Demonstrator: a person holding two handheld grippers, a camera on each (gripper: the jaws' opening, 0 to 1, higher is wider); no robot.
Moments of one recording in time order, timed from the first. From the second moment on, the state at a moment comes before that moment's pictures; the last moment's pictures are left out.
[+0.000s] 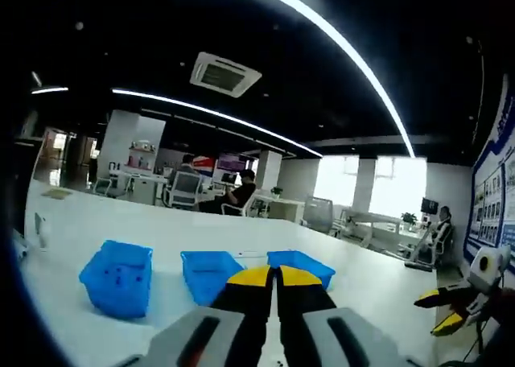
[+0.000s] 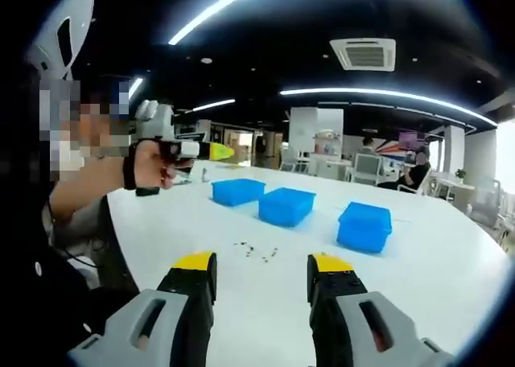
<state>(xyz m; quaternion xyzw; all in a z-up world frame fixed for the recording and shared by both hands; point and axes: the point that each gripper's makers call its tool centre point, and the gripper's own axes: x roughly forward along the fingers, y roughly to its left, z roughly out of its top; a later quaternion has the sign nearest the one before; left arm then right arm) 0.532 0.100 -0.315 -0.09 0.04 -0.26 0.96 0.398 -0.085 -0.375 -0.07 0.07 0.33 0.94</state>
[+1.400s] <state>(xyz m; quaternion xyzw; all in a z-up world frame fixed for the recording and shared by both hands) 0.588 0.093 -0.355 0.00 0.09 -0.27 0.96 0.385 -0.095 -0.378 -0.05 0.06 0.31 0.95</state>
